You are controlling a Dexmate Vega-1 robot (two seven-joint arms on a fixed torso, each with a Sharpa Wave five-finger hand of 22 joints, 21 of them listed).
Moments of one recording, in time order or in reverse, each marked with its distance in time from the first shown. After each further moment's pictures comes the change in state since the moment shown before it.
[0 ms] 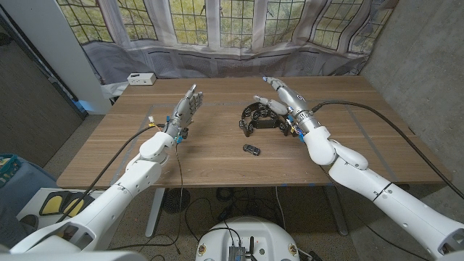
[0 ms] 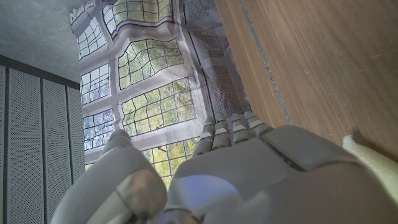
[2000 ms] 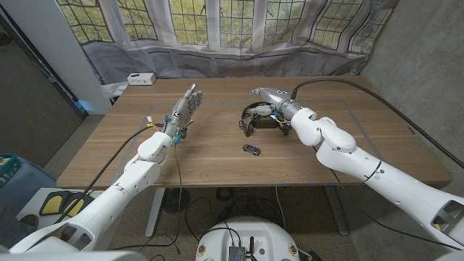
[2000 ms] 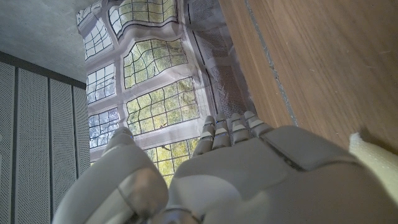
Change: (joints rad) left arm 0.007 0.004 -0.007 -0.002 -0.011 -0.019 -0.021; left_hand 0.008 0.008 -0.001 -0.007 -0.008 0.016 0.005 0.000 0.000 0.004 0.004 0.000 0.000 0.004 -0.004 -0.004 0.000 0.004 0.004 0.000 0.000; right arm 0.209 -0.038 -0.193 -0.152 -0.216 -0.412 0.489; right_hand 0.326 -0.030 0.127 -0.036 0.011 0.124 -0.005 0.031 0.009 0.113 -0.030 0.015 0.010 0.149 -0.029 0.022 -0.010 0.174 0.025 0.023 -0.002
